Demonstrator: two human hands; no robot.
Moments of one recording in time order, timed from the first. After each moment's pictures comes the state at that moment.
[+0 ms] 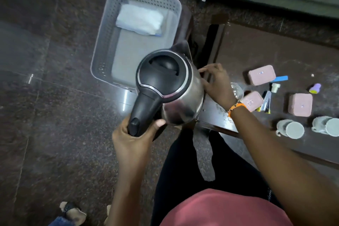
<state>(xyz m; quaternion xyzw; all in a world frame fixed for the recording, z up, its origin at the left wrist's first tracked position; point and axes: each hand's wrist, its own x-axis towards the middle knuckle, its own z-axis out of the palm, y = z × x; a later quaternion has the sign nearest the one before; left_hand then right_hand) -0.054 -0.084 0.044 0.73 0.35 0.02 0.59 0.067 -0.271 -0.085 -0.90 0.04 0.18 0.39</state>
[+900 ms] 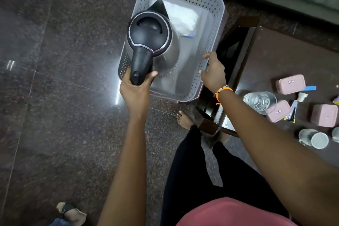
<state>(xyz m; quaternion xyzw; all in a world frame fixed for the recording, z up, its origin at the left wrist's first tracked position) 0.059 0.065 -0.077 0.70 0.38 0.06 0.60 0.125 -0.130 -0.132 -0.90 0.15 0.21 0.36</state>
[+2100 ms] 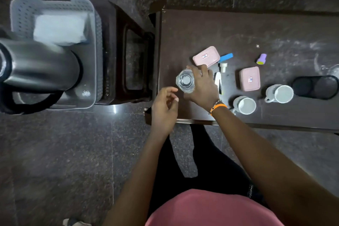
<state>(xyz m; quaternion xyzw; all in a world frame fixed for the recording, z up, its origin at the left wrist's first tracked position) -0.007 -0.277 -0.078 0.81 0.15 -0.21 0.53 0.024 -0.419 -0.142 -0.94 0.09 0.21 0.25</state>
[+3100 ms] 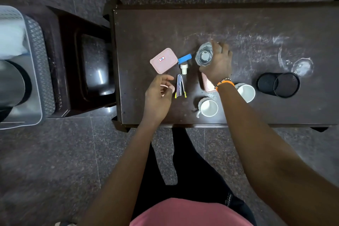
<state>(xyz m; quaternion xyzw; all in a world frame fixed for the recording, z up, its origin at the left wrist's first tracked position) 0.025 -0.422 -0.098 0.81 0.11 -0.25 0.51 0.058 -0.615 -0.170 -0.92 0.26 0.19 0.23</state>
